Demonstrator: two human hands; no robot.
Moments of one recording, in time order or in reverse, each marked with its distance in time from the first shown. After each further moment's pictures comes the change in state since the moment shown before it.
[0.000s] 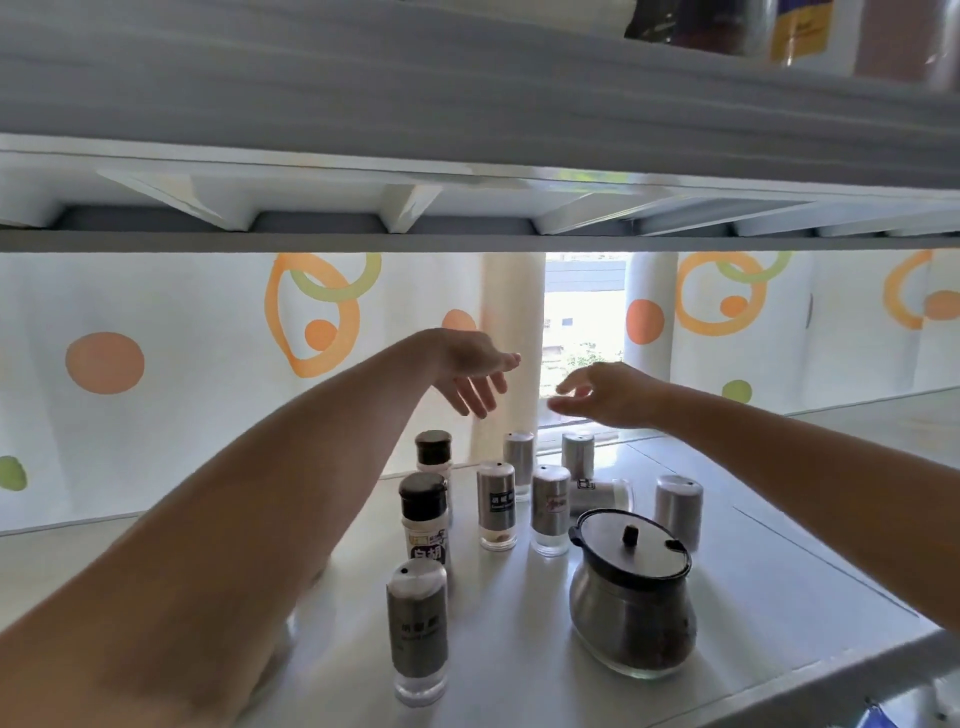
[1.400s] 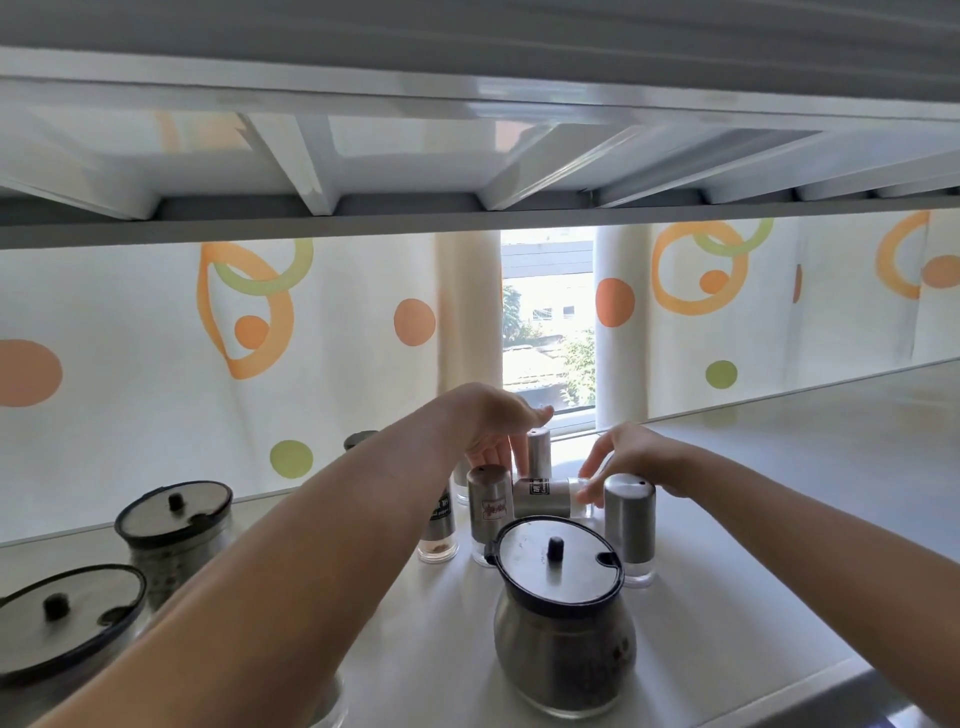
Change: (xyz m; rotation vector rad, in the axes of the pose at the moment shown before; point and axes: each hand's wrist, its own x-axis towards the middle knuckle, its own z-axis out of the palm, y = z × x) left_hand 0.076 0.036 0.098 -0.016 -0.263 -0.241; right_hand -0.014 0.105 0.050 0.551 -0.215 0.261
